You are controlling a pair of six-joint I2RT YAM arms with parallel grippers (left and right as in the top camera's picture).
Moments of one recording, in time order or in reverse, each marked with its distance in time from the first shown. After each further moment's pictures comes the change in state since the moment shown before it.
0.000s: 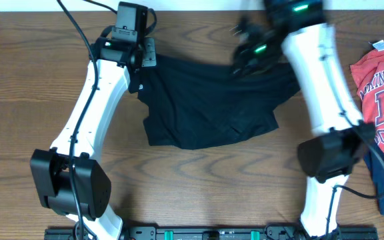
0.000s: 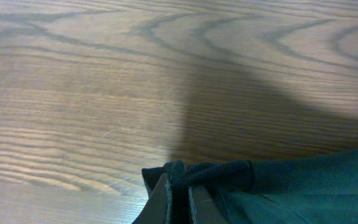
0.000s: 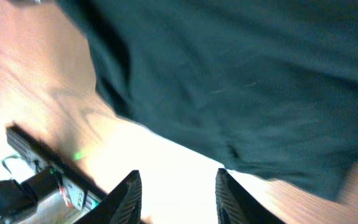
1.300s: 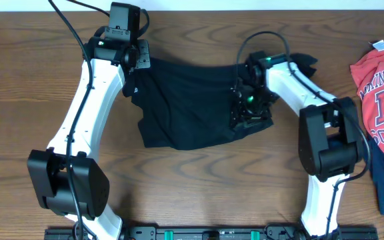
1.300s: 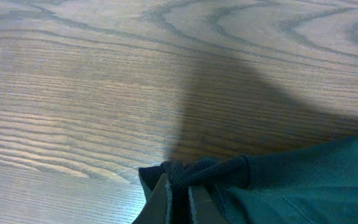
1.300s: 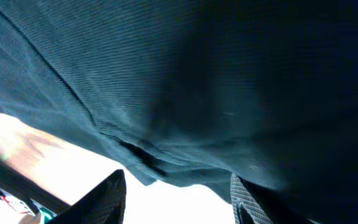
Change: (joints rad) left arm 0.024 0.000 0.000 -0.039 0.011 -0.003; right arm -0.078 0.002 -0.669 0.371 0.015 0.006
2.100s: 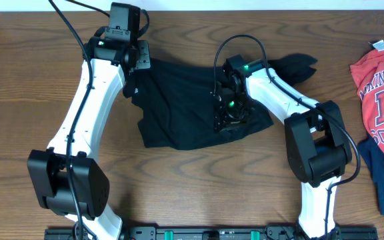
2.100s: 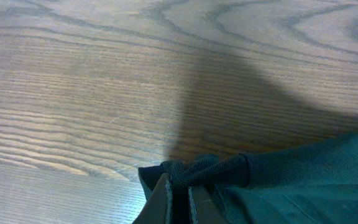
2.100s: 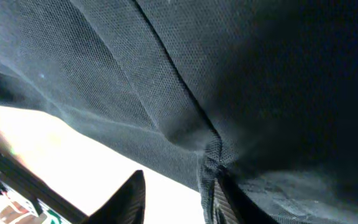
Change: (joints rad) left arm 0.000 0.000 0.000 -0.010 0.003 0.000; right arm 0.145 -0.005 0.000 0.080 -0.040 0.045
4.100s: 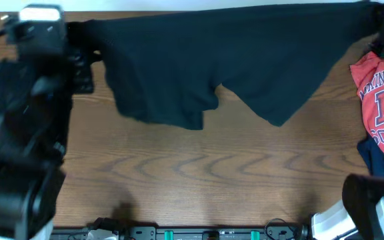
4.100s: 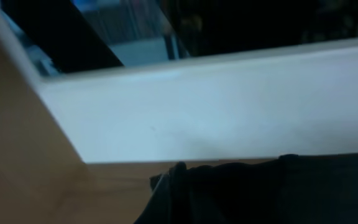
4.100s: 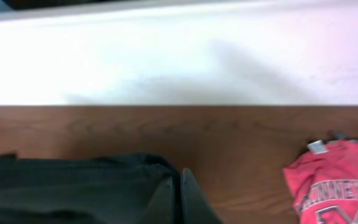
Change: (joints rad) left arm -0.019 -0.737 0.056 0.069 -0.131 0.319; right arm -0.539 -0.368 1.402 -0.575 0.217 -0.038
